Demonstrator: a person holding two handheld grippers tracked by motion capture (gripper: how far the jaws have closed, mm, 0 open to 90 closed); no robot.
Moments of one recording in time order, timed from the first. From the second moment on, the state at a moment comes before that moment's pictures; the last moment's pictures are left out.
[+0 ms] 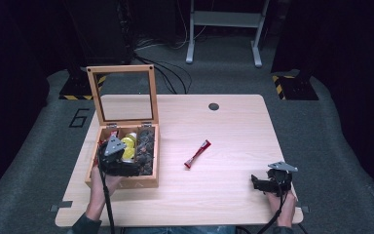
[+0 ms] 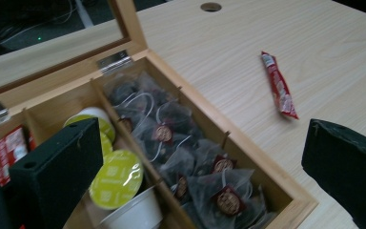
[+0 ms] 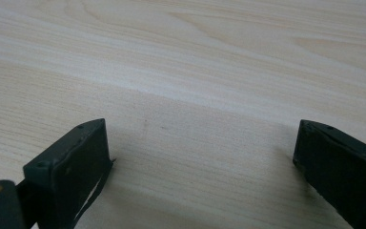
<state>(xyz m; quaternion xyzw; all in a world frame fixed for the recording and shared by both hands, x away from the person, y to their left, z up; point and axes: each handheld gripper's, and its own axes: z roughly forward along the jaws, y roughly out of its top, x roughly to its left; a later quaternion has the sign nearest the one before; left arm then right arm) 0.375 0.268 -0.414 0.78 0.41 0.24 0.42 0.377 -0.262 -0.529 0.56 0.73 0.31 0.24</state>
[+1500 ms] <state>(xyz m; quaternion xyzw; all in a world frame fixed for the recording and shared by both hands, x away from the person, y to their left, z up) 0.305 0.412 -0.522 0.72 0.51 0.24 0.40 0.377 -0.262 -0.529 0.56 0.73 0.31 0.24</state>
